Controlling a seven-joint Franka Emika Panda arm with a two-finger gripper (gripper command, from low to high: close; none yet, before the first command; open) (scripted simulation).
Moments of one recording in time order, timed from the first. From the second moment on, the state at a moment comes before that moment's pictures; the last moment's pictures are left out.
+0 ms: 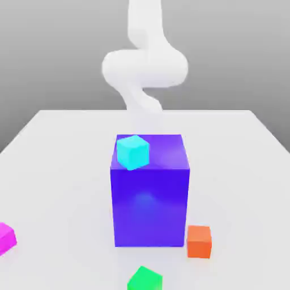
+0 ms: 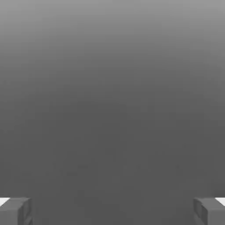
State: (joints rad) arm 0.01 -0.71 -0.06 -2.30 0.03 2.32 0.77
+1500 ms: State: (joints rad) arm -0.26 0.43 -0.43 -2.34 0.42 2.70 0.32
